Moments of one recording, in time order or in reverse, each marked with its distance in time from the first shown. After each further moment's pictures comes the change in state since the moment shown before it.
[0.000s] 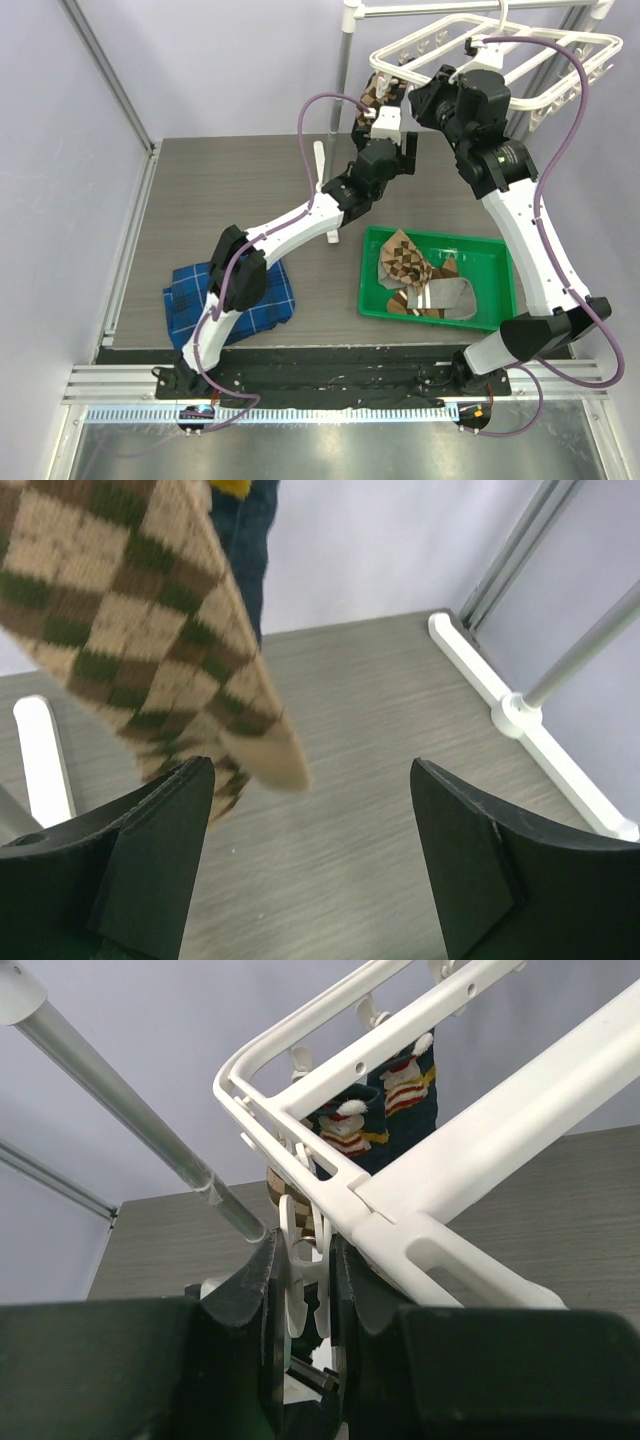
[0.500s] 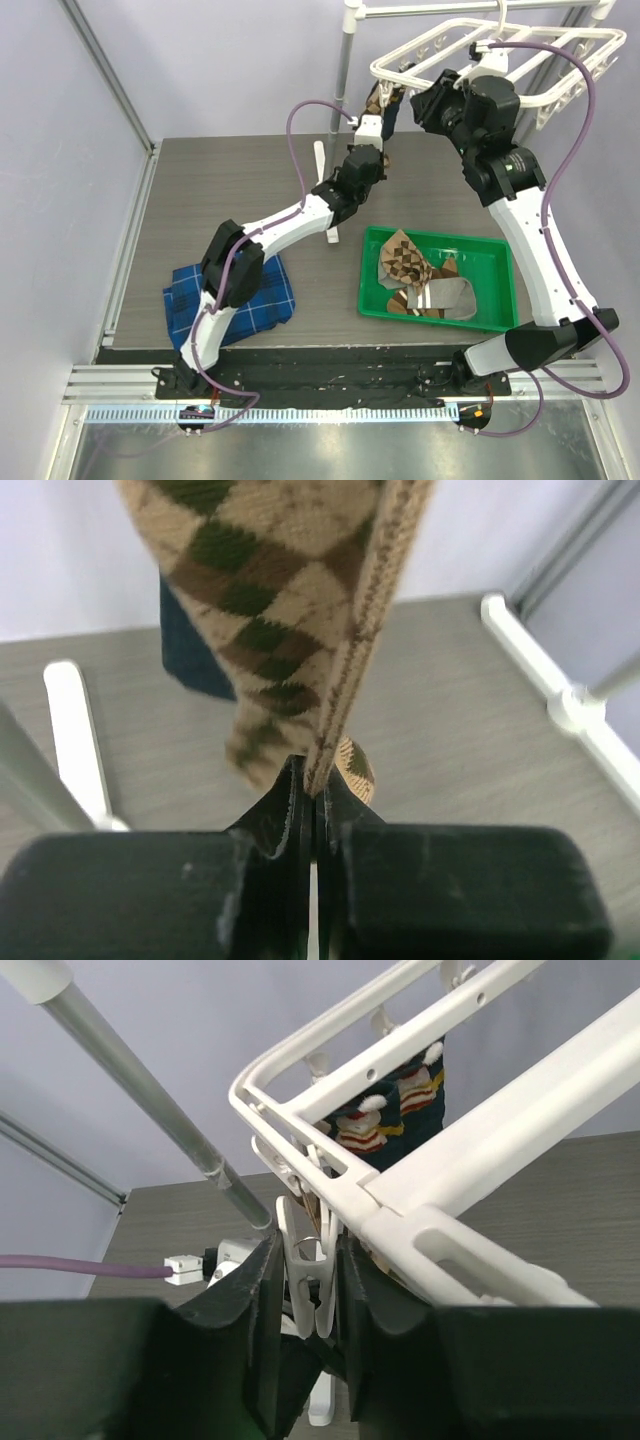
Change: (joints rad) left arm 0.055 0.008 -0.098 0.077 0.011 -0.030; right arm -0.014 -0.042 -0.043 0.011 -0.053 -0.009
